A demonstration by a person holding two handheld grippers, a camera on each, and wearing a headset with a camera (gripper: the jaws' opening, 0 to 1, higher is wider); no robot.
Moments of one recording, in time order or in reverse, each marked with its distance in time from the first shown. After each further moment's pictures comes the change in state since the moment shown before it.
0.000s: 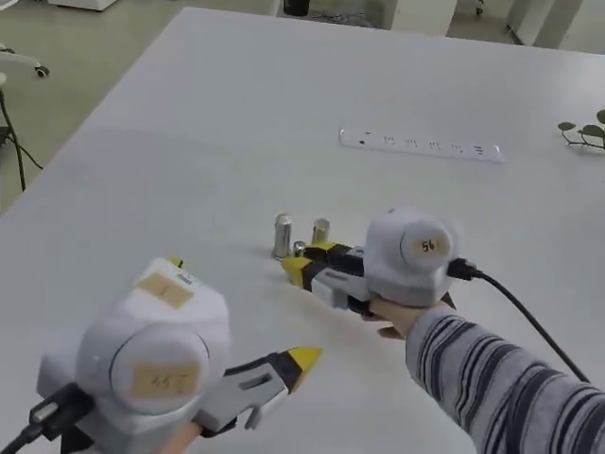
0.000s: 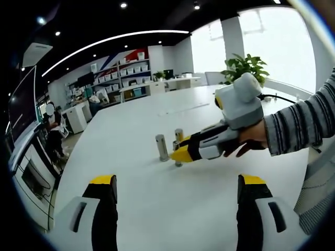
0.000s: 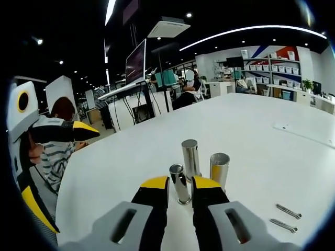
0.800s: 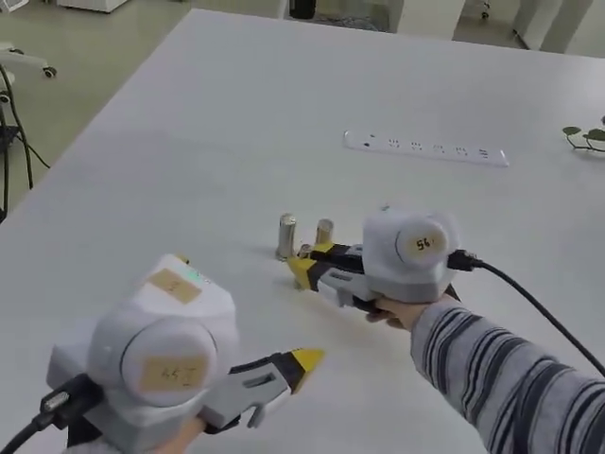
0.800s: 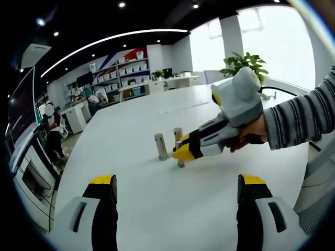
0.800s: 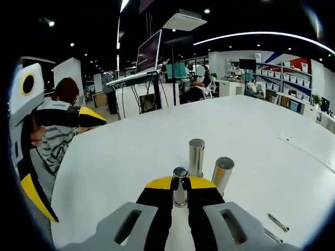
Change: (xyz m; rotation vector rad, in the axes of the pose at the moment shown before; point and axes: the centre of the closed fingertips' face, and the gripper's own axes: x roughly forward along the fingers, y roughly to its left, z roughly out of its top) left arm 0.000 -0.002 -0.002 0.013 0.008 -0.004; right arm -0.010 0.006 -0.004 -0.141 0.062 0.047
